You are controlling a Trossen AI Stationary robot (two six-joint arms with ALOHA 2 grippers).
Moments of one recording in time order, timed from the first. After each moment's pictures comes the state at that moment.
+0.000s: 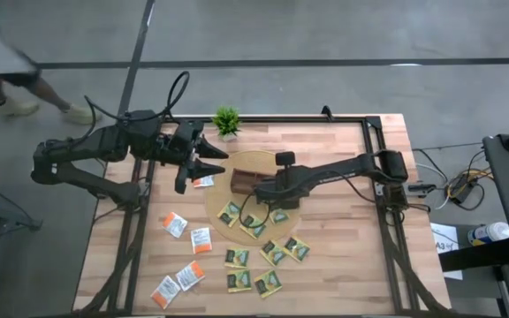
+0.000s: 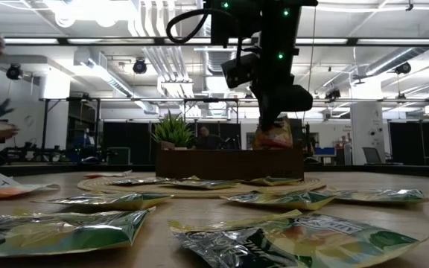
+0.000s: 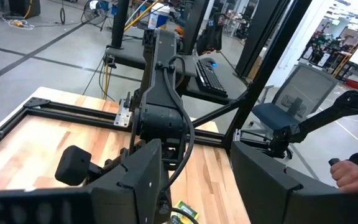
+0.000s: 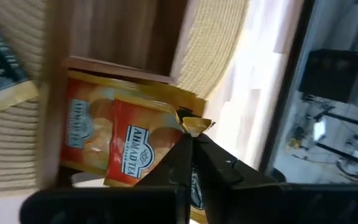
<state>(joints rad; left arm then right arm) 0.03 1.06 1.35 -0.42 0.16 -0.26 0.06 1.99 1.56 -1.12 0.60 -0.03</state>
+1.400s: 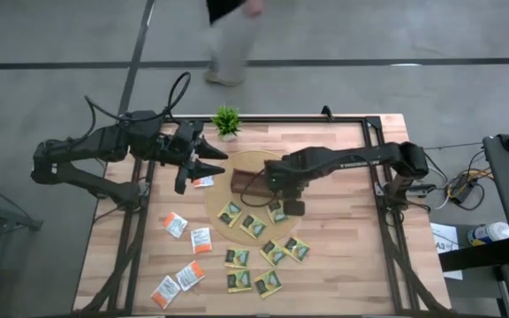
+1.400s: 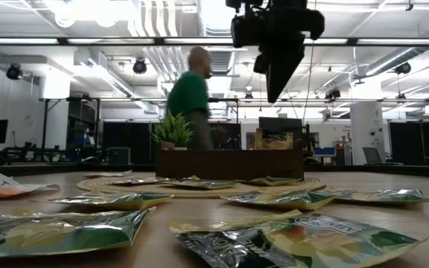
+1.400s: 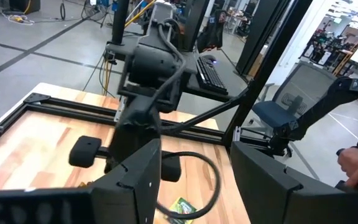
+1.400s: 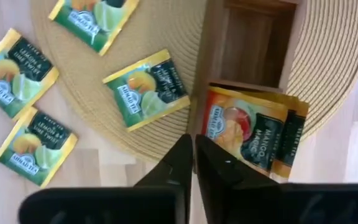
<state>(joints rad) 0.03 1.06 1.35 -0.44 0.16 -0.26 -0.01 1.81 1.55 -1.10 0.02 0.02</state>
